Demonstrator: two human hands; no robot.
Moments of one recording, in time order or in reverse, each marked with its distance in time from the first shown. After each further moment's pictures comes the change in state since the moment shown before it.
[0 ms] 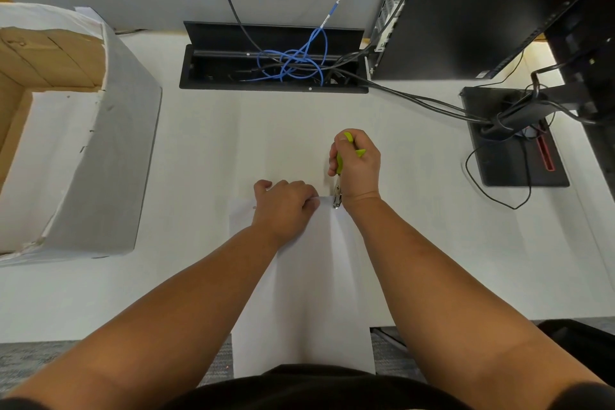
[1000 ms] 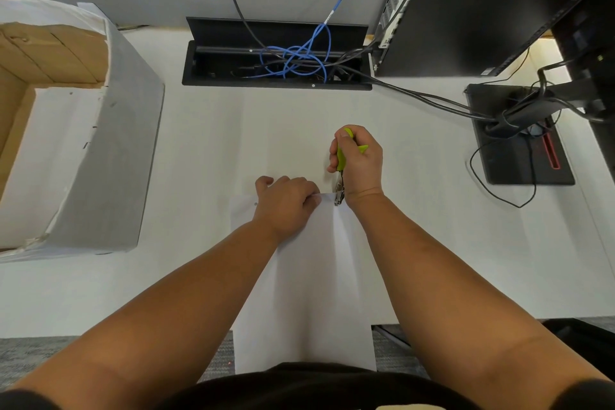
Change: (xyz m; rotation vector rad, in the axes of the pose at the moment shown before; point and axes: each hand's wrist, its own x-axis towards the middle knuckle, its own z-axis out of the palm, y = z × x) left_hand 0.000 -0.003 -0.003 -0.029 -0.021 0.003; right_hand -0.001 -0.002 0.001 0.028 -0.032 0.011
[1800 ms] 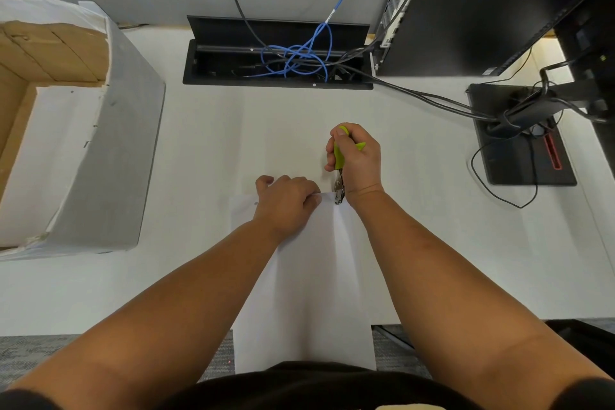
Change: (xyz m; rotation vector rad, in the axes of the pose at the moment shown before) left_hand -0.001 0.002 -0.004 -0.005 -0.021 -0.007; right_hand 0.003 -0.002 0.003 0.014 -0.061 0.021
